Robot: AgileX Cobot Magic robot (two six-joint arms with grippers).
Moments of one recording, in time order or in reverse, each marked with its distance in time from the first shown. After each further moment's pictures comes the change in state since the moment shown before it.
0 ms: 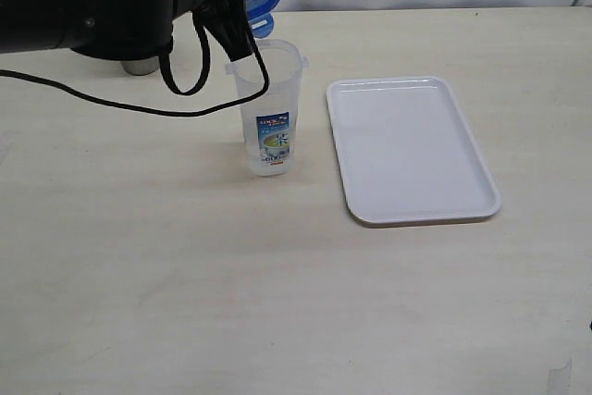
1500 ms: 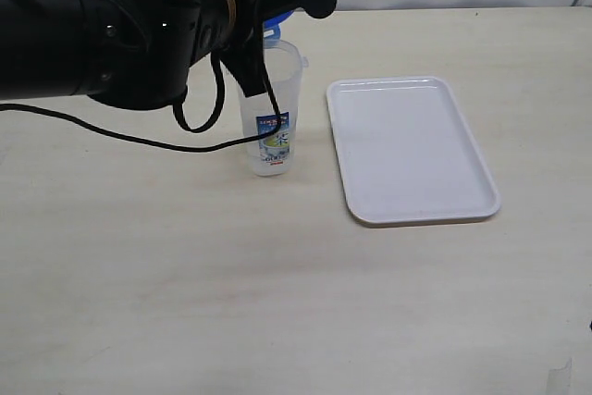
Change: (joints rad) left arm -0.071 0.002 0.060 0.046 -0.001 -0.044; right arm 0.000 0.000 0.000 0.000 0.000 0.000
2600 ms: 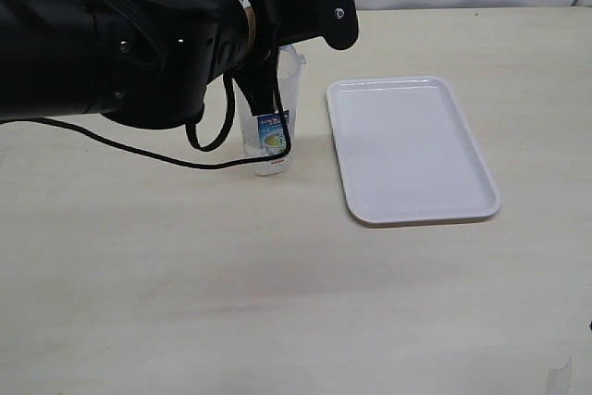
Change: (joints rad) left arm -0.058 0.000 0.000 -0.048 0.001 0.133; right arm 0.000 0.000 0.000 0.000 0.000 0.000
